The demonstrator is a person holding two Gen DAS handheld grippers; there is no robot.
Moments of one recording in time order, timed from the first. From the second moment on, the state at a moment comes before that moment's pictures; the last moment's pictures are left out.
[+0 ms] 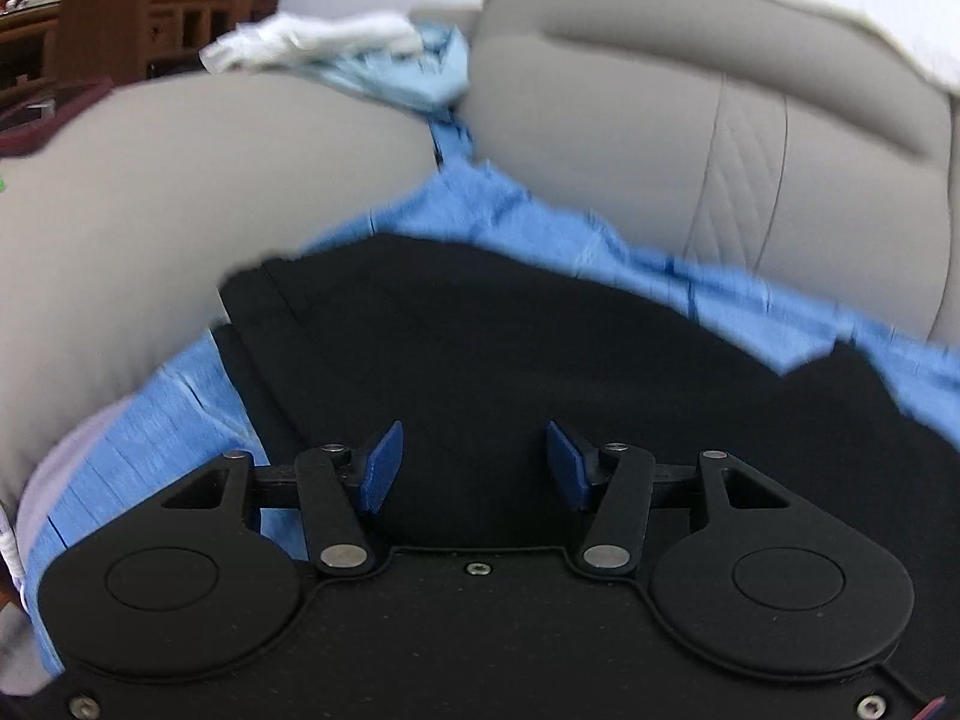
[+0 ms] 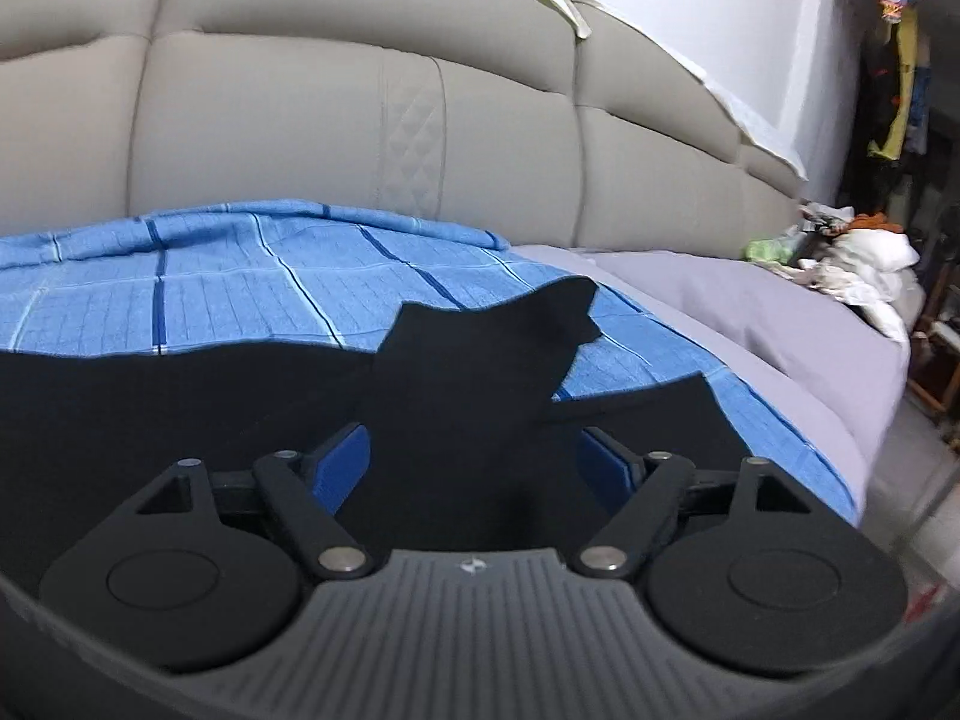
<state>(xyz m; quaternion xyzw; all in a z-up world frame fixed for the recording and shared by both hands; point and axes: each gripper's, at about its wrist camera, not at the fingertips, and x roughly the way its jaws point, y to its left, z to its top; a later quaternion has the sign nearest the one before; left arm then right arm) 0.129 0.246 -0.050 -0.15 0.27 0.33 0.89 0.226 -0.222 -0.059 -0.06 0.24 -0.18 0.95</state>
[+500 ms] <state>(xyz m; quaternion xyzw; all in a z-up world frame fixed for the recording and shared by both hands) 0.133 0.240 -0.065 -0.12 0.27 0.35 0.89 0.336 -0.299 -0.031 0.11 0.33 -0.23 0.91</state>
